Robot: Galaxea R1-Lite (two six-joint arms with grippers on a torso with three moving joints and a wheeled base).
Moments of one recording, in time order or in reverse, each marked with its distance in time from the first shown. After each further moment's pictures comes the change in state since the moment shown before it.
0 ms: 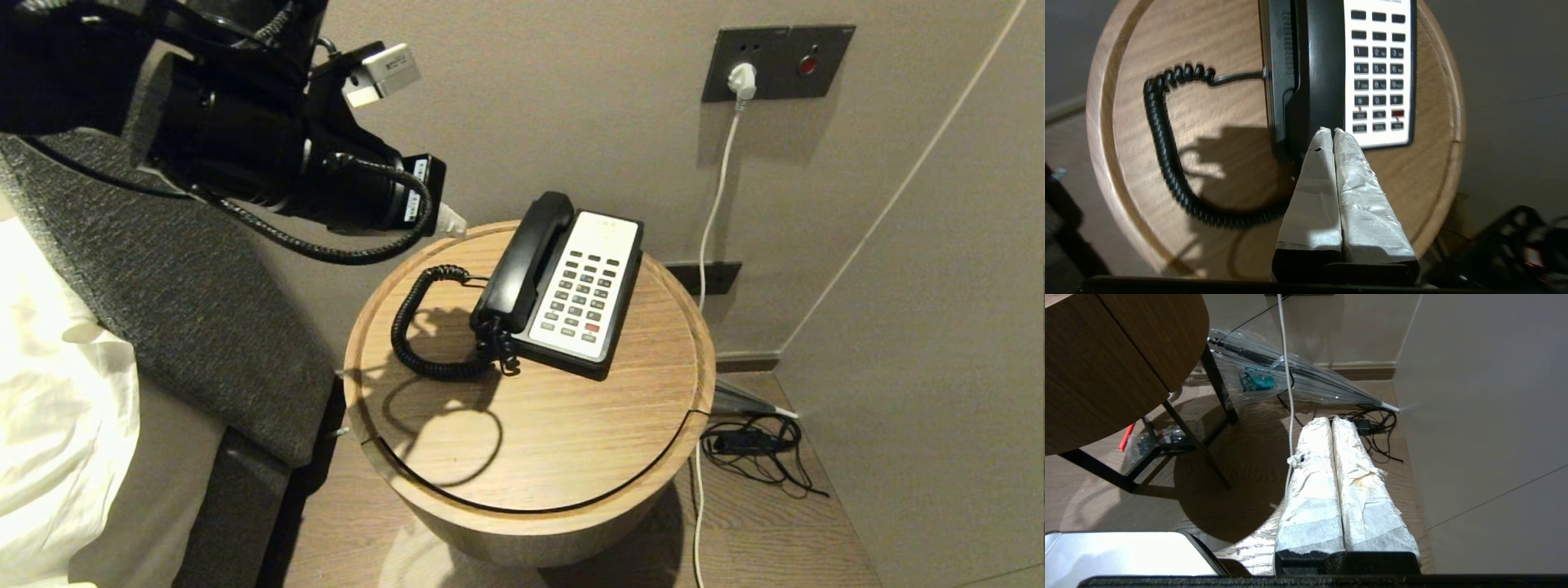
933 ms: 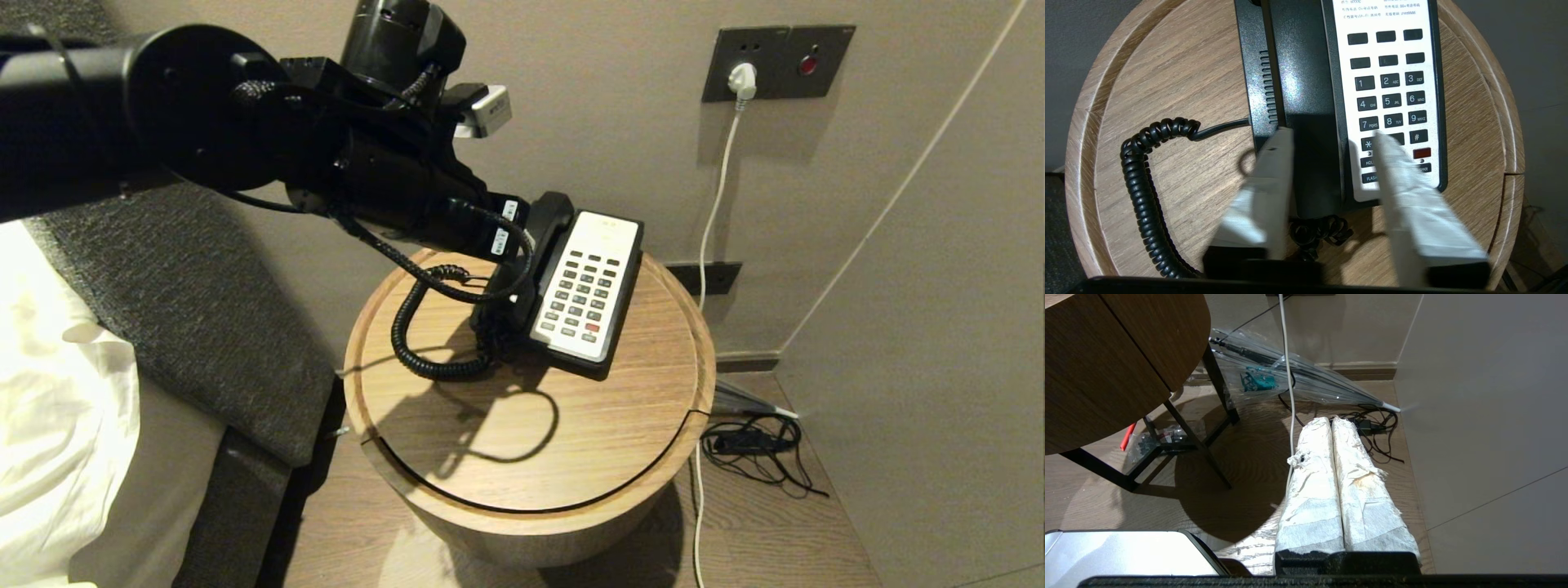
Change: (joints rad) left arm -0.118 0.130 -0.037 -0.103 0.183 0.082; right arm 0.000 0.000 0.000 0.000 0.000 0.000
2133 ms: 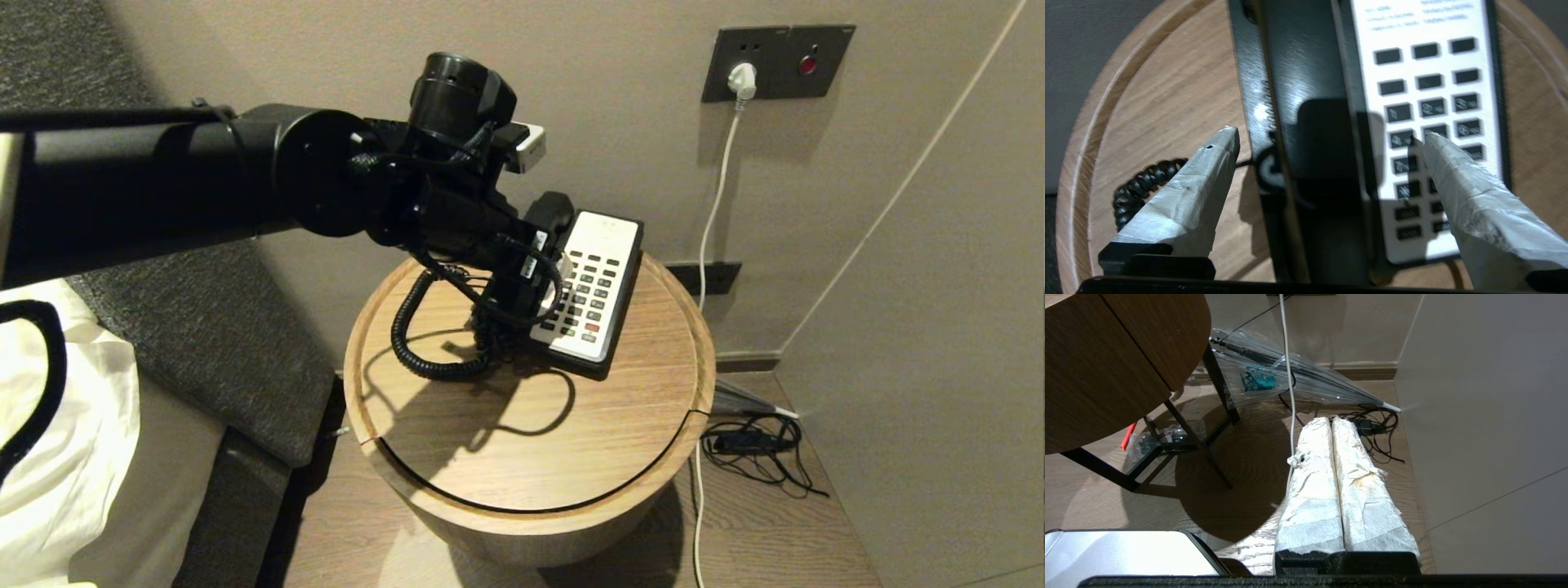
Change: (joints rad) left arm -0.015 0.109 0.000 -0.115 0.089 0.085; right arm 0.001 0.000 0.000 0.000 0.000 0.000
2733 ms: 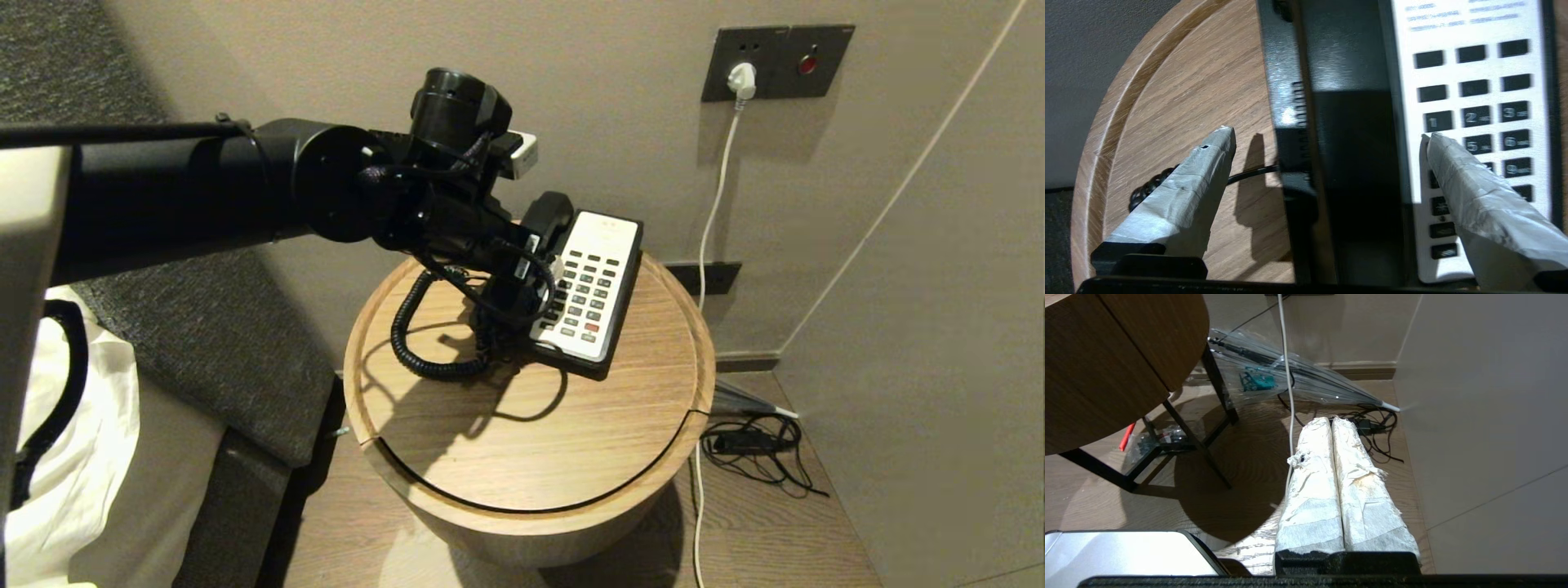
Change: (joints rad) left arm 0.026 0.025 -0.001 -0.021 0.020 0.011; right arm 0.000 0.000 0.000 0.000 0.000 0.000
